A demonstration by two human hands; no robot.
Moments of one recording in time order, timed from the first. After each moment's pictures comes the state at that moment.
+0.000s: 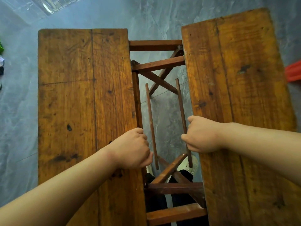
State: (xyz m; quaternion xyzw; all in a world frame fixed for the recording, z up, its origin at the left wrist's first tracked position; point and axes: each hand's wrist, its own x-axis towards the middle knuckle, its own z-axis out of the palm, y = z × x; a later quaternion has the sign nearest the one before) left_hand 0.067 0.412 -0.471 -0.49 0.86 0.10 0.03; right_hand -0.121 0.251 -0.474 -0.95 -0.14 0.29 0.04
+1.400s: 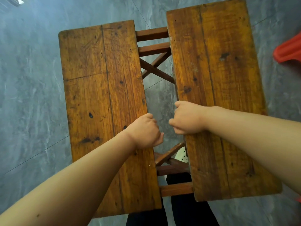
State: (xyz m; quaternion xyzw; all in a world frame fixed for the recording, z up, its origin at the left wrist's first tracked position) left_hand 0.029 0.339 -0.550 -0.48 0.87 0.07 0.05; right_hand -0.116 0.219 -0.532 -0.96 -0.12 0.27 0.02
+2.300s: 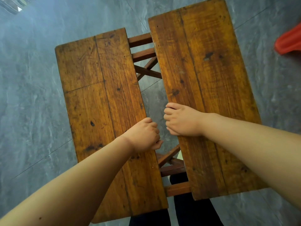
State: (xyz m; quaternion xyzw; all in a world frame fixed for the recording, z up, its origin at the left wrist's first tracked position) left_hand 0.023 0.344 -0.563 -0.44 0.89 0.13 0.07; right_hand -0.132 0.226 -0.563 -0.99 -0.07 0.09 0.01
